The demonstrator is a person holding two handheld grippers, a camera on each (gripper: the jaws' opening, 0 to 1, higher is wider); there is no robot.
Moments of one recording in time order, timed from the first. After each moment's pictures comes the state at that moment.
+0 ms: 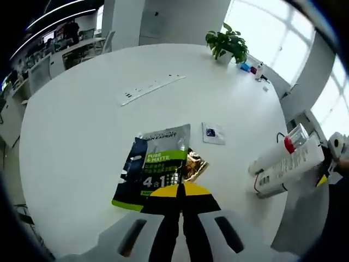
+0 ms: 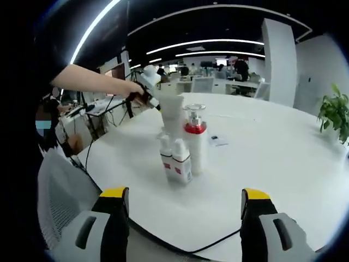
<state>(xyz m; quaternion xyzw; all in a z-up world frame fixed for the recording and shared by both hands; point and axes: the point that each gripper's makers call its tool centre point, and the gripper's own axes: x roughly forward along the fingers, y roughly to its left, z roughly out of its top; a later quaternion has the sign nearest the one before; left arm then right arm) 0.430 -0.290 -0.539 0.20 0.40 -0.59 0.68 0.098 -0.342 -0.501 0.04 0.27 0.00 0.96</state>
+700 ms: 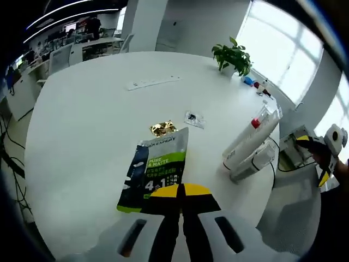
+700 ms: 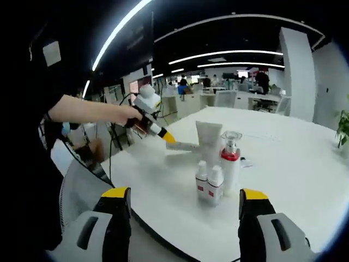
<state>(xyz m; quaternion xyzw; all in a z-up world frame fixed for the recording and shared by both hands) 0.352 -0.208 -0.528 0.12 0.40 -0.55 0.73 0.120 -0.287 -0.450 0.07 0.20 0.10 0.97</state>
